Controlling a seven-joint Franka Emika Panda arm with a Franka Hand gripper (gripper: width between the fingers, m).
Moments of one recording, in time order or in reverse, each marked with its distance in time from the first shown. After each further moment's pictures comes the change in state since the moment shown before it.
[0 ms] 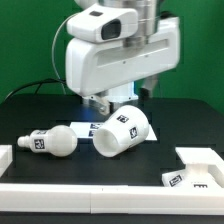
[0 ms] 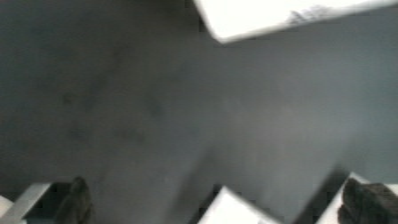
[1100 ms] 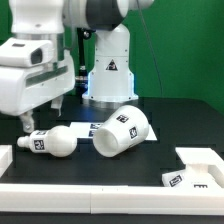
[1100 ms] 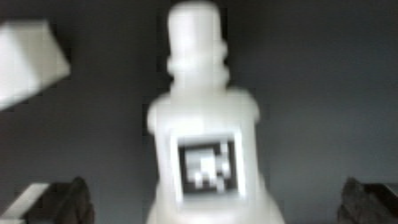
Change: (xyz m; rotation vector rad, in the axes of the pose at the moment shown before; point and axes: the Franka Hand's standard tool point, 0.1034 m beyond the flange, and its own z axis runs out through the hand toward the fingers) arm -0.132 0.054 0.067 -0.117 0.024 -0.350
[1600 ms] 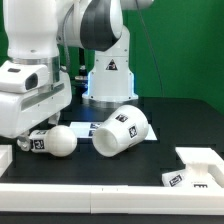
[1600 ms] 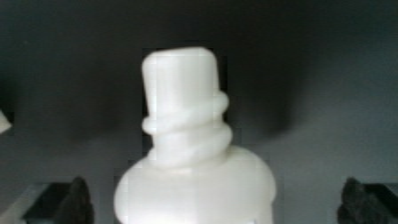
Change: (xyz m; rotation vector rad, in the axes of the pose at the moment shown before) arm -0.001 -0.001 0.027 0.048 -0.011 -0.001
